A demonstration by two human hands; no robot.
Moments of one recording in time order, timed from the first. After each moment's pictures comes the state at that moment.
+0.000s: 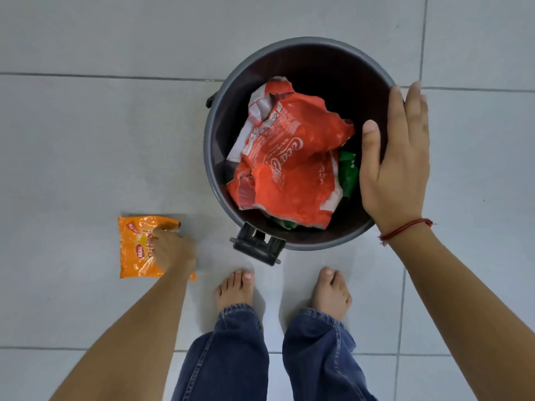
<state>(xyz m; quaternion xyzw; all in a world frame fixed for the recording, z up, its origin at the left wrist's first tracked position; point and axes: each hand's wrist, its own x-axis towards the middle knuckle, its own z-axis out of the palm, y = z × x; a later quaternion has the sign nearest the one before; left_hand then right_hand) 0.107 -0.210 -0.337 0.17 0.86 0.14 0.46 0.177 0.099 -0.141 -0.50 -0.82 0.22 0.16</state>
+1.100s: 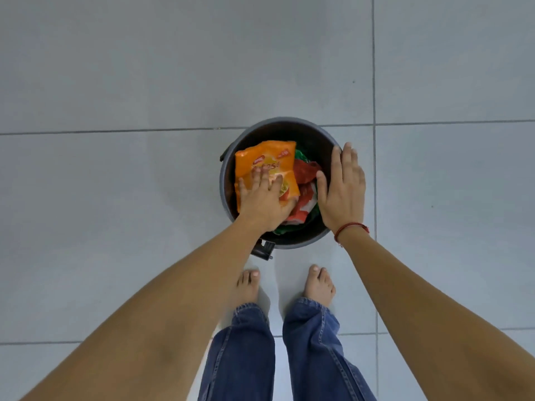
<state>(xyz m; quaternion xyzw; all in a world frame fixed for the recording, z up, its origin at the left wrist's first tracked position) 0.043 0.012 -0.128 0.47 0.80 -0.07 0.37 0.172 0.097 -0.105 -0.51 -0.83 0.24 -0.01</state>
